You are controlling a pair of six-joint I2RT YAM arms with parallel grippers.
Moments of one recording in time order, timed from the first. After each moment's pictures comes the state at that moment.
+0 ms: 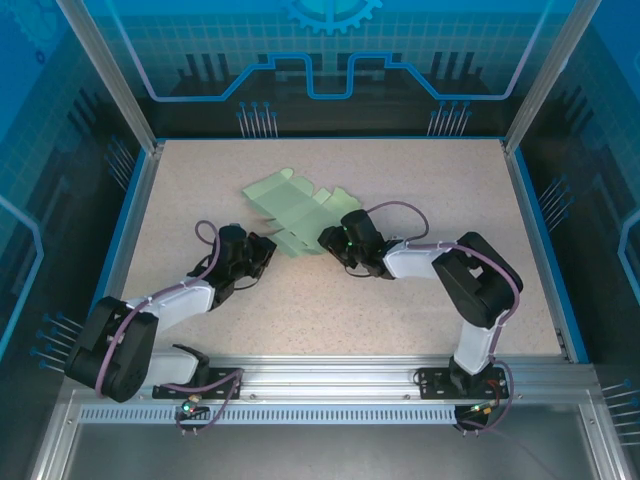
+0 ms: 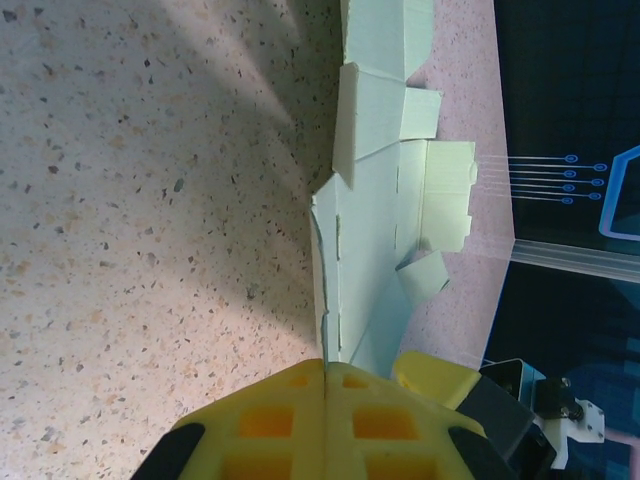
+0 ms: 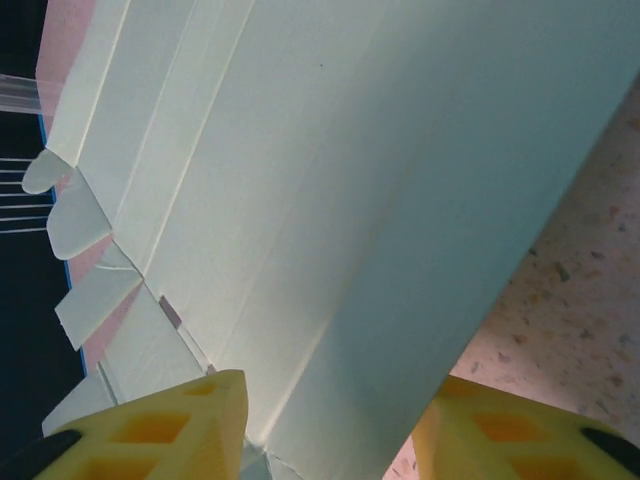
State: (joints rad) left arm -0.33 1.30 0.46 0.27 0.15 -1.35; right arm 0.66 1.82 0.91 0.22 -0.06 1.23
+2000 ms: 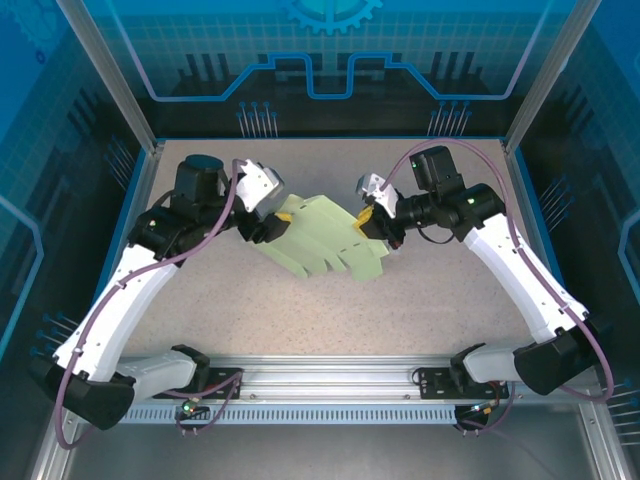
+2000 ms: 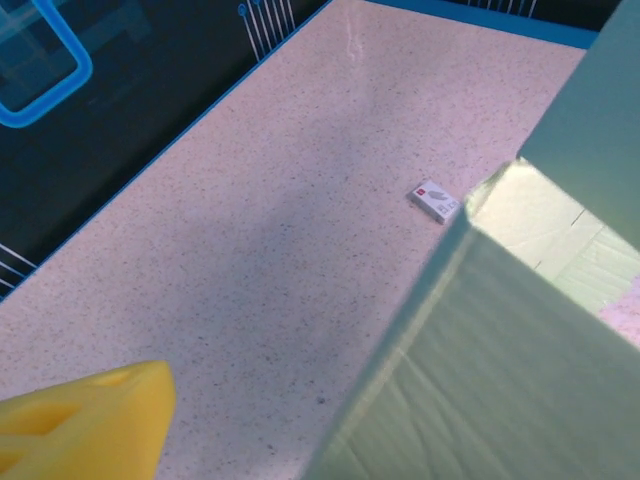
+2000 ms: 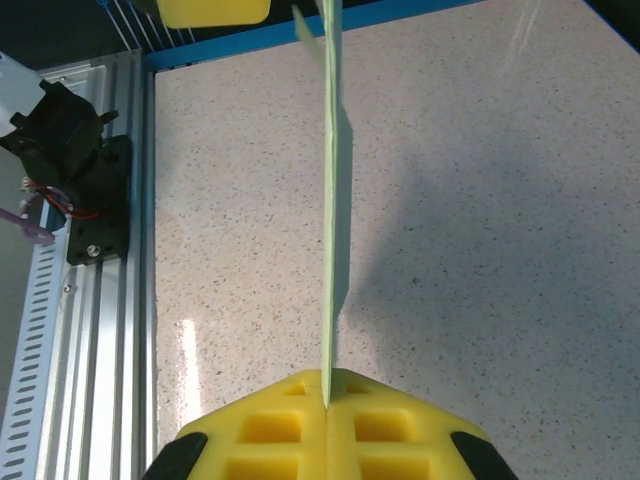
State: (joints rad) left arm -0.37 1.15 1.33 -0.76 0.38 0.40; right arm 0.44 1.33 1.43 -0.95 -0.71 -0.55
